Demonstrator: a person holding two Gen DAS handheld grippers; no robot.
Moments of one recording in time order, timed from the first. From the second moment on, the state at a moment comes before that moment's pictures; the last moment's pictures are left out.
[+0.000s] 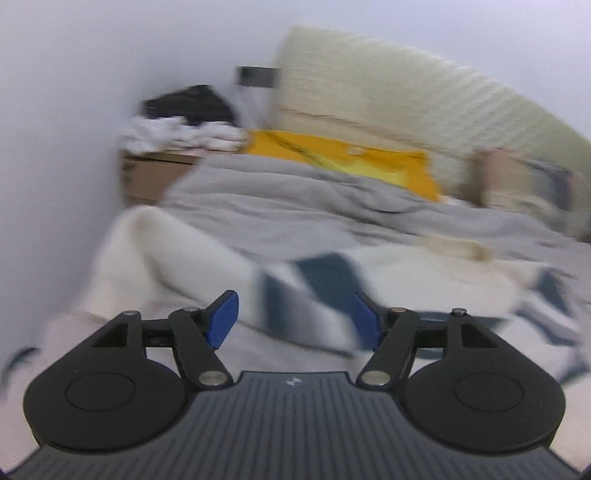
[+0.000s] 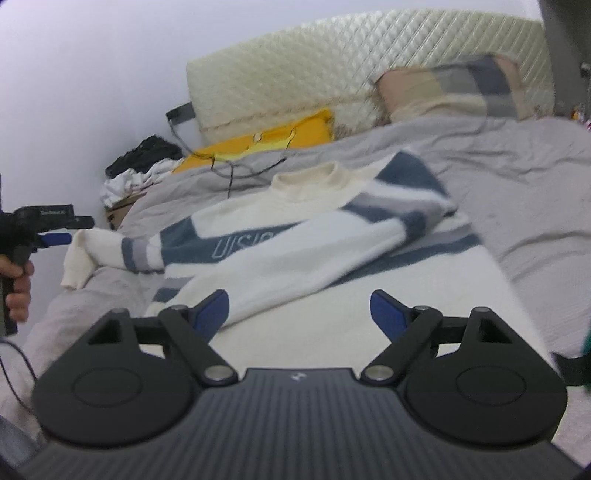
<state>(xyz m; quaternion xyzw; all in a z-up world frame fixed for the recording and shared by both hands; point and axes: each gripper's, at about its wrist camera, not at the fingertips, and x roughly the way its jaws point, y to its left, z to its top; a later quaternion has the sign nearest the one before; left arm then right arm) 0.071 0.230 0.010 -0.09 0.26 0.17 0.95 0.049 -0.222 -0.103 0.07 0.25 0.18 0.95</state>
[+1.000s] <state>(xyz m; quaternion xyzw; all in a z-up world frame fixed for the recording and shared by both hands) 0.131 0.441 -0.036 0.11 0.26 0.49 0.82 0.132 -0.179 -0.146 0.08 0.32 0.14 0.93</state>
